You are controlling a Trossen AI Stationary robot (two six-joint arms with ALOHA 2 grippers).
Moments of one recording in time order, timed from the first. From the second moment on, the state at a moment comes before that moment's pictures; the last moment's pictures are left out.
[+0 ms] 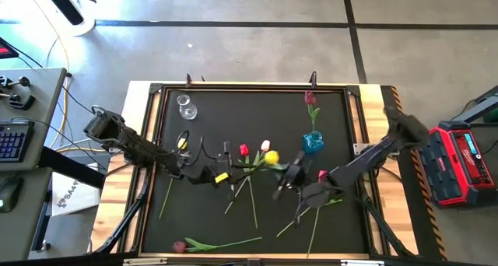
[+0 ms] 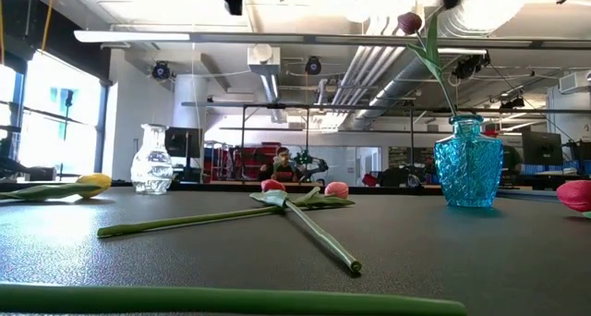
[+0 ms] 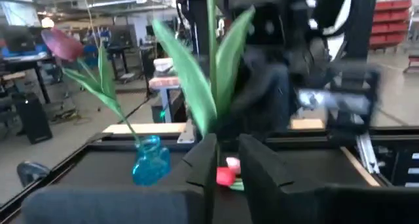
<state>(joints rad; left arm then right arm) -0.38 1.58 0.77 0.85 -0.51 0.10 0.58 1.53 0.94 0.28 1.11 0.31</state>
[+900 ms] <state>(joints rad) -0.31 1.58 0.77 0.62 -0.50 0.03 0.51 0.64 0.94 -0.85 1.16 0.75</state>
